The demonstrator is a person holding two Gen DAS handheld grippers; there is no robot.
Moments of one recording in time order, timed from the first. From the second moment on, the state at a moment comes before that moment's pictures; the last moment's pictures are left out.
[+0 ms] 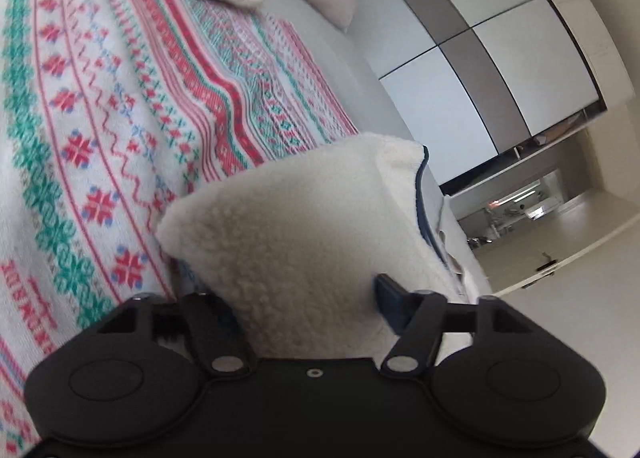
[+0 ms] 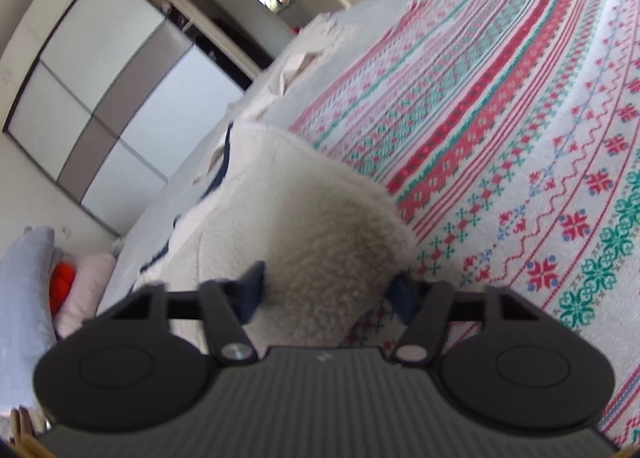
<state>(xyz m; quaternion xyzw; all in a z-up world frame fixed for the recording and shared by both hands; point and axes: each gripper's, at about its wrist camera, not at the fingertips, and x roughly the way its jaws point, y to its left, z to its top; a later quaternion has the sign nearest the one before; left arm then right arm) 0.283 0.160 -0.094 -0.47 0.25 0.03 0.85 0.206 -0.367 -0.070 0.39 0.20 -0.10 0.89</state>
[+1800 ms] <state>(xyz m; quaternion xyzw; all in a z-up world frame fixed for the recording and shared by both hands) 0.203 0.138 -0.077 -0.39 0.21 0.07 0.89 0.180 -0.130 -0.021 0.02 0.21 -0.02 0.98</state>
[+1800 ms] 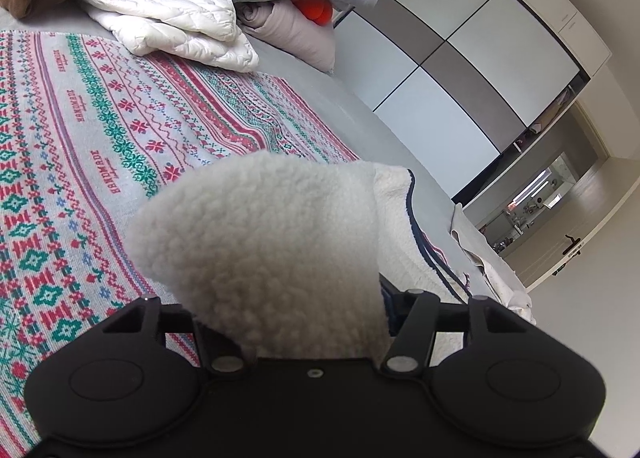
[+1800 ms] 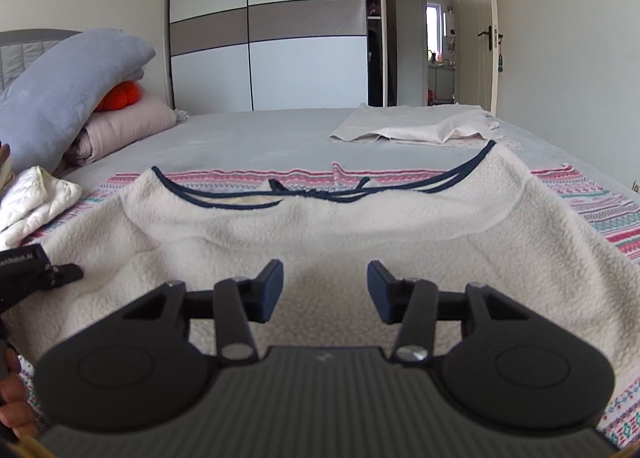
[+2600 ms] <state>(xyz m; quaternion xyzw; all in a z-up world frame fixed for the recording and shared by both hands) 0.176 0.103 -0.012 -0.33 0.09 -0.03 0.94 0.192 -0.129 -0.062 0.00 0.26 0.02 0.96</state>
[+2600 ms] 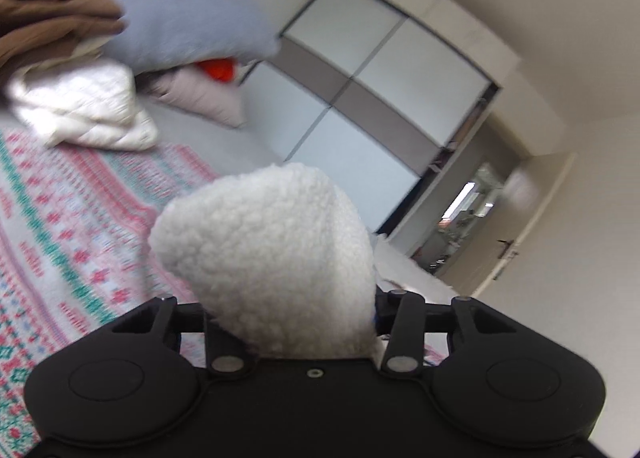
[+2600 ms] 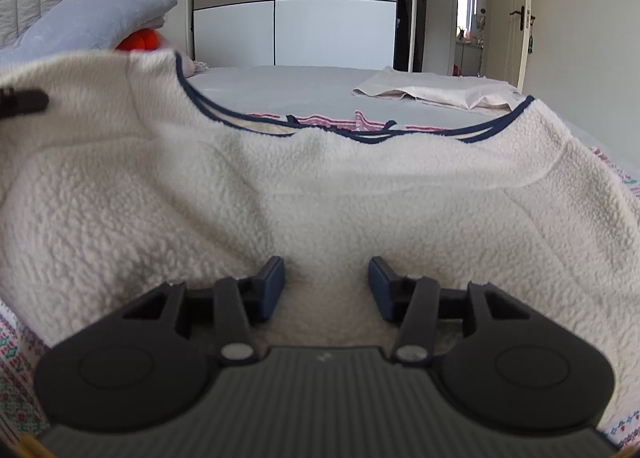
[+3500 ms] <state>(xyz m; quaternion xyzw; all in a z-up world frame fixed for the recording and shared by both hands) 0.203 0.125 -0.032 -0.38 0.18 0.03 0.91 0.391 -0.137 -0.039 0.10 0.35 0.02 0.93</state>
